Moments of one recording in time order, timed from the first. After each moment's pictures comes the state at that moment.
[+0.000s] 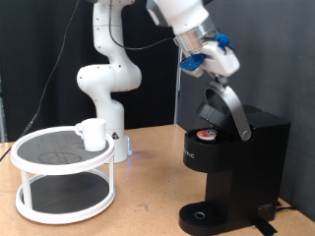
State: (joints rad) arm 0.05 -0.14 0.00 -2.06 0.61 2.00 2.29
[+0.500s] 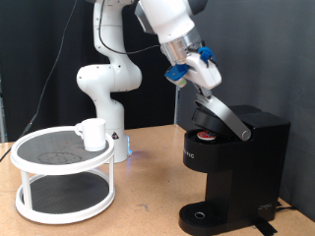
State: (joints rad) arm 0.02 -0.13 -0.02 -2.10 0.56 2.01 2.26
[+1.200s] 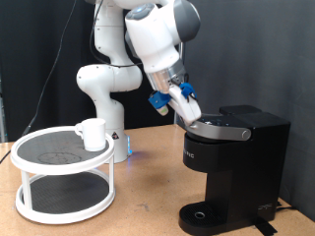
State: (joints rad) arm -0.01 -0.06 -0.04 -2.19 0.52 2.09 2.18
